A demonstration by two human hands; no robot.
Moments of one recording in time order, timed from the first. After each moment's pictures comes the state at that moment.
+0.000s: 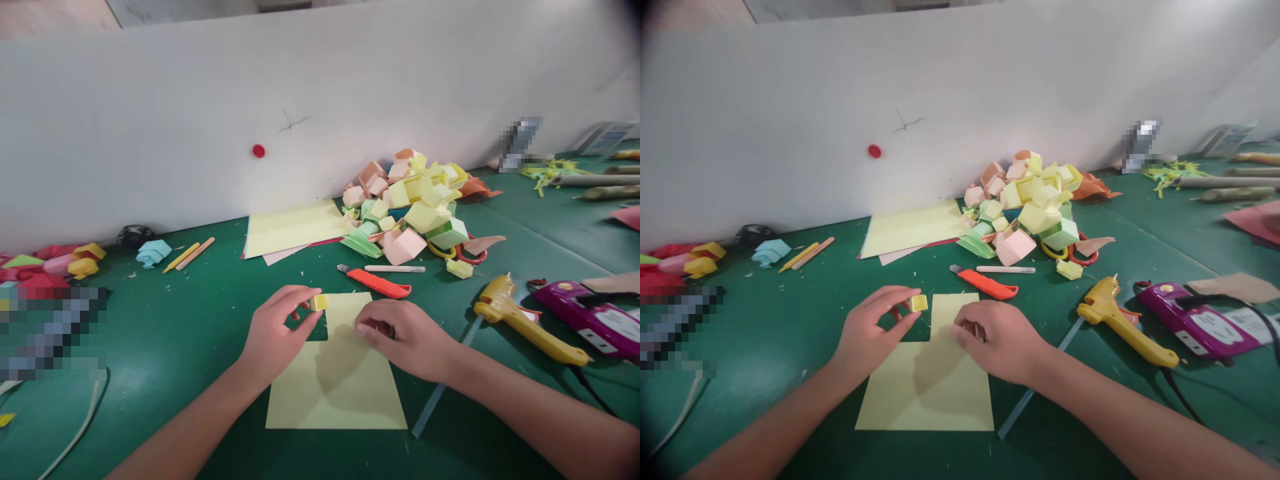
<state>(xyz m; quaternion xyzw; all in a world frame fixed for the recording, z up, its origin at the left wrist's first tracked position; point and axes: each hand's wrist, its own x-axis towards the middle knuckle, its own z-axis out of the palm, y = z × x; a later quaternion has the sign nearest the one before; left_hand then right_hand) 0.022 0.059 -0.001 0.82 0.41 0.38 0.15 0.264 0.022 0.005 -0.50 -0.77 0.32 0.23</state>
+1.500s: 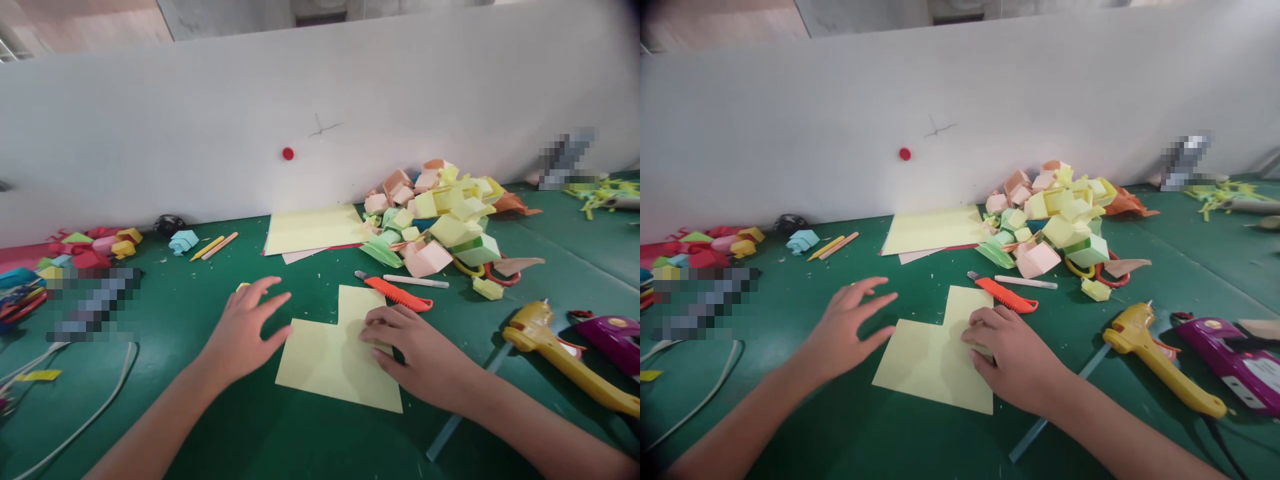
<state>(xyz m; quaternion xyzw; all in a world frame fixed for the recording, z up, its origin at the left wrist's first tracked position) -0.059 0.053 0.006 0.85 0.52 0.14 -0.02 0.264 0.021 -0.010 -0.46 -0.85 0.21 0.15</state>
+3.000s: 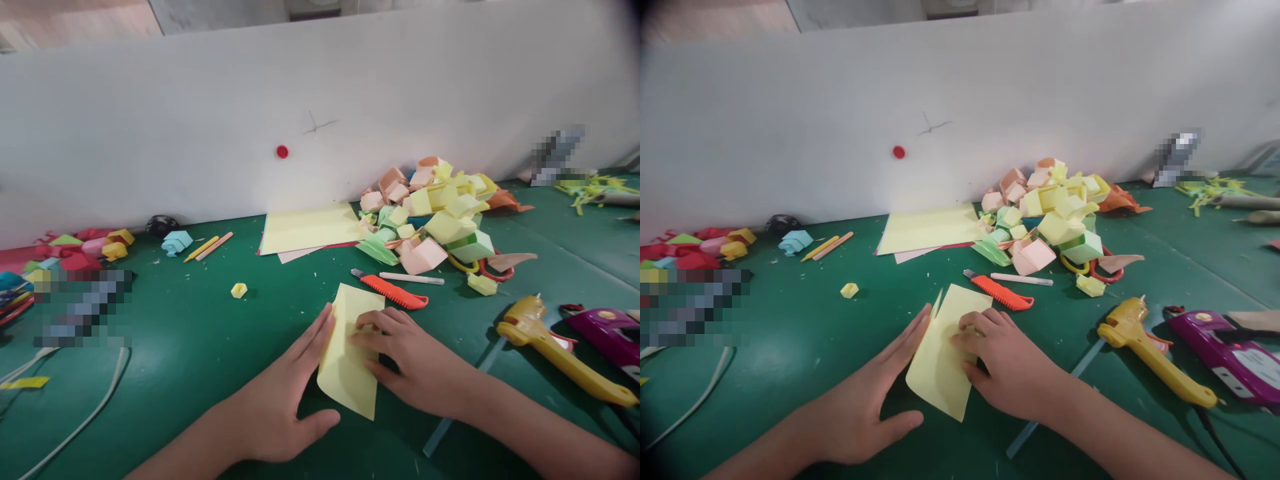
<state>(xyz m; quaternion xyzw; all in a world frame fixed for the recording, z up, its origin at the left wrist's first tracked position) -0.008 -0.001 0.010 0.88 0.37 0.08 0.29 0.258 0.014 -0.006 -0.42 -0.87 0.20 0.14</state>
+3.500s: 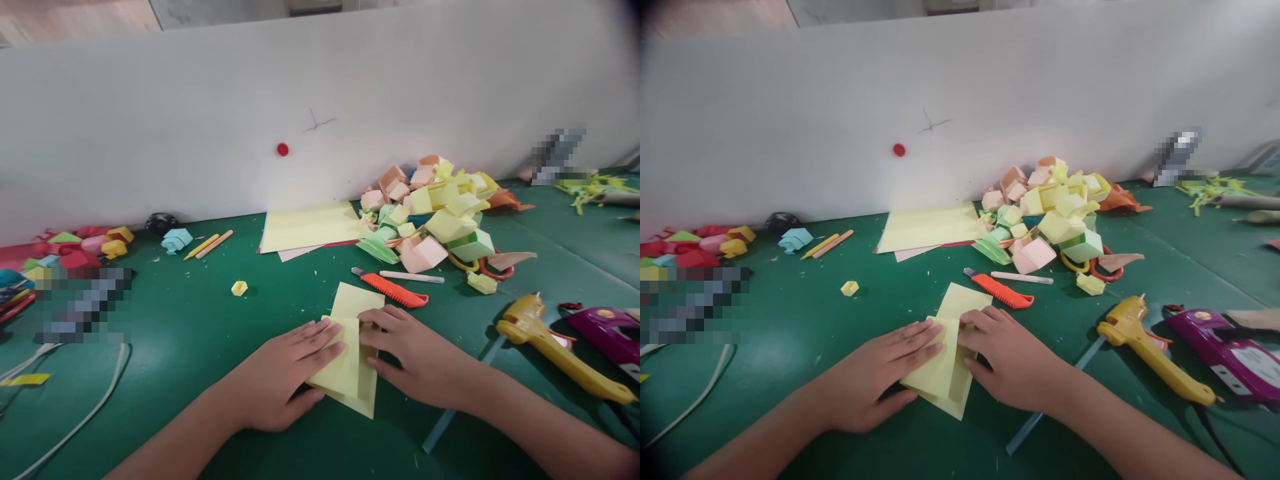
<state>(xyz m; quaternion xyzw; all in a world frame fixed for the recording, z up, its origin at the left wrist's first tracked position) -0.020 0.026 -0.002 0.96 0.24 0.03 0.16 0.264 0.019 -0.004 -0.38 -0.89 0.19 0.15</state>
